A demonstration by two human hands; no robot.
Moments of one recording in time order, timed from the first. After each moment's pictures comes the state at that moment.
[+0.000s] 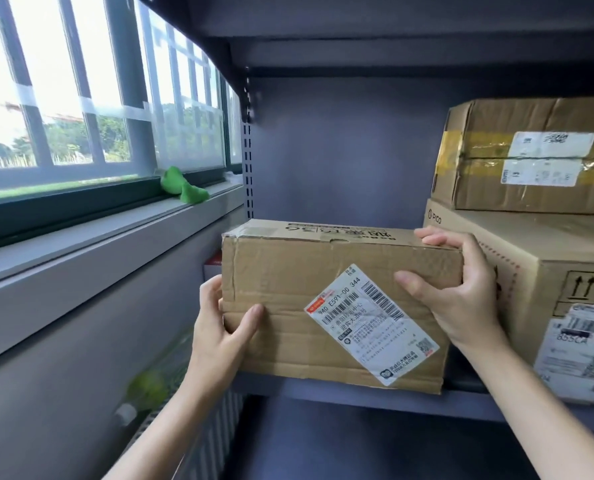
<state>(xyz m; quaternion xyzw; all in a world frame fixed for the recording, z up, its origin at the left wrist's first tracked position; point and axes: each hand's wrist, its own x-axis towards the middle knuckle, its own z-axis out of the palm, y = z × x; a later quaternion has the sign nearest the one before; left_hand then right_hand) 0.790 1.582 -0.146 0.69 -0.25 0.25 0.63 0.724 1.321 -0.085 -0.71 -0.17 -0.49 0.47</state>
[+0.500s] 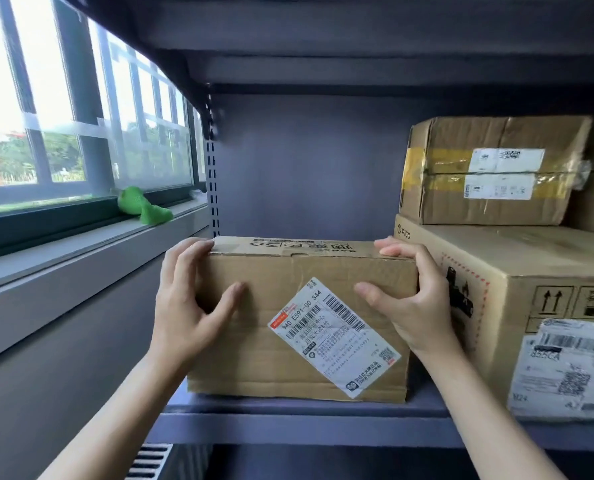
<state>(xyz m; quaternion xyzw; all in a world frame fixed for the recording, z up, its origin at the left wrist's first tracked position) 0.825 1.565 -0.090 0.71 -0.33 0.43 0.44 0.746 1.317 -0.085 -0.72 -0.15 -0.50 0.46</state>
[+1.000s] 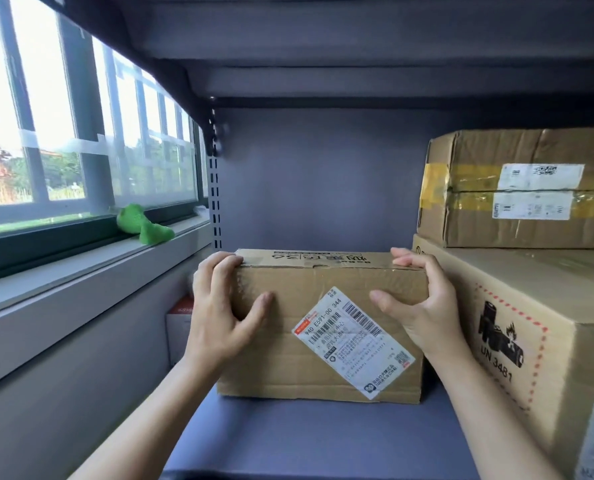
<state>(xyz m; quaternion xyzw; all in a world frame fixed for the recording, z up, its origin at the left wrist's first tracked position) 0.894 1.526 -0.092 0.72 -0.33 0.44 0.43 0.808 1.283 -0.083 -0.72 -0.12 -0.49 0.47</state>
